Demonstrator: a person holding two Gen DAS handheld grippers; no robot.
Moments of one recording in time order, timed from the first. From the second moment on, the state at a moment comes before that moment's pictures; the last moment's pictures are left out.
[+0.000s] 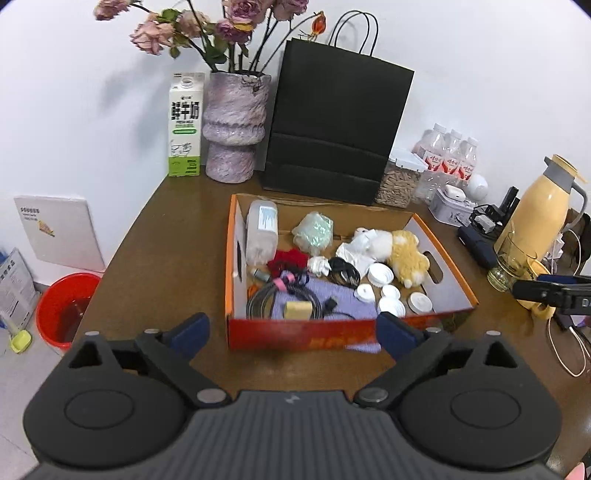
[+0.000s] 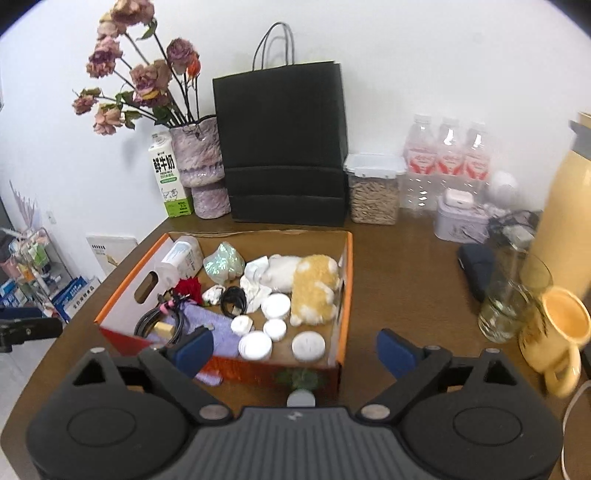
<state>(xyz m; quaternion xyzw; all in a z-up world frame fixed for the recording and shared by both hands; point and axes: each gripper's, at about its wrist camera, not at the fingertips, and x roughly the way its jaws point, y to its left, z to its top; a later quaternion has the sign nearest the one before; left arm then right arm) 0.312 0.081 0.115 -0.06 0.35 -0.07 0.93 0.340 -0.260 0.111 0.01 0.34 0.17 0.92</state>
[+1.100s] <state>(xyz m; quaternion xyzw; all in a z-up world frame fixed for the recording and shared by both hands) 0.067 0.034 0.003 -0.03 0.30 -0.02 0.95 0.046 -0.233 -0.011 -0.13 0.26 0.25 0.92</state>
